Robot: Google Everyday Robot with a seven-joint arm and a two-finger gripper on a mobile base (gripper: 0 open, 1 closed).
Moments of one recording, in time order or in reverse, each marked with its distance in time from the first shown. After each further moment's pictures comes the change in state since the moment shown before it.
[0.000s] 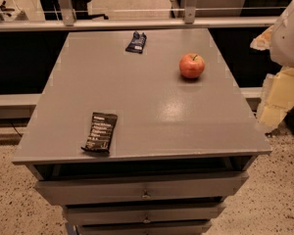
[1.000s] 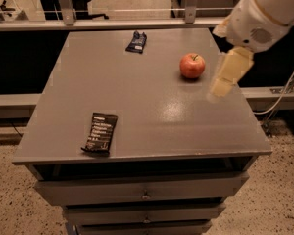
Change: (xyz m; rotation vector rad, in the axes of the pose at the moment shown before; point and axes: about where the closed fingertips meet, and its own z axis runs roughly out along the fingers) arm -0.068 -0.052 0.034 -0.014 -0.202 0.013
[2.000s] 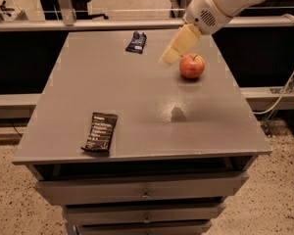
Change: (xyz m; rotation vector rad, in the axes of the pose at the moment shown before) arm -0.084 -0.083 0.058 0.016 -0.252 0.190
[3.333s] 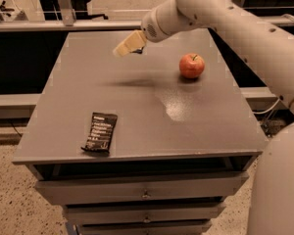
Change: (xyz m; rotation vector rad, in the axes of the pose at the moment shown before) arm -0.073 -0.065 0.142 0.111 -0.236 0.135
